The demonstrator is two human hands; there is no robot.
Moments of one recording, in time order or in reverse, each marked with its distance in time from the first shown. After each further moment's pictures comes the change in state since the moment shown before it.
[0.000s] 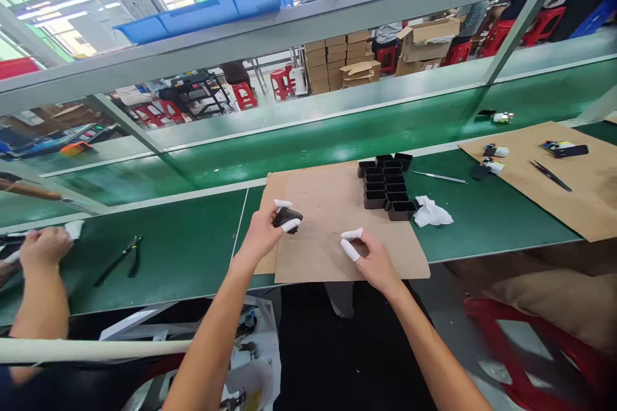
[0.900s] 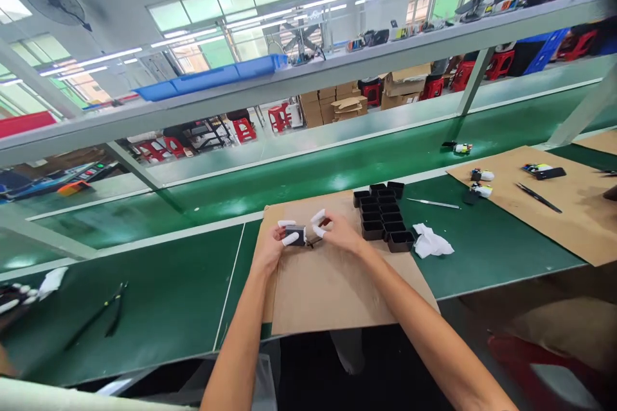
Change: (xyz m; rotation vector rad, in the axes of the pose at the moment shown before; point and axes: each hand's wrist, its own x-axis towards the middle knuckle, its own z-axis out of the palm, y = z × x) left_hand 0.077 -0.050 0.036 -0.574 -0.022 -0.171; right_hand 0.173 -0.013 0.032 0.003 -0.121 -0.286
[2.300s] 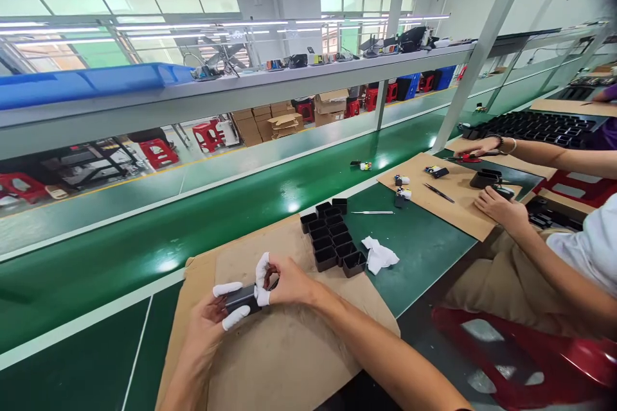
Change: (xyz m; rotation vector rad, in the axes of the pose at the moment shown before) left_hand 0.011 -0.004 0.000 0.124 -0.048 -0.058; right_hand 0.009 0.015 0.008 0.345 -0.074 0.050
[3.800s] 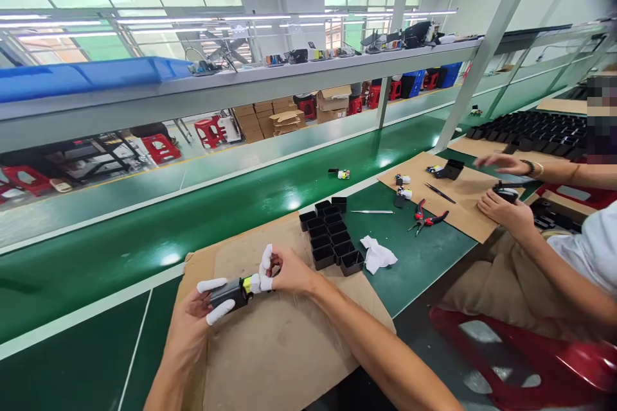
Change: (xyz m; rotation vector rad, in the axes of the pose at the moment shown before) left_hand 0.001 -0.003 -0.013 -0.083 0.110 0.016; right_hand 0.007 0.009 -0.013 0.043 0.027 0.051
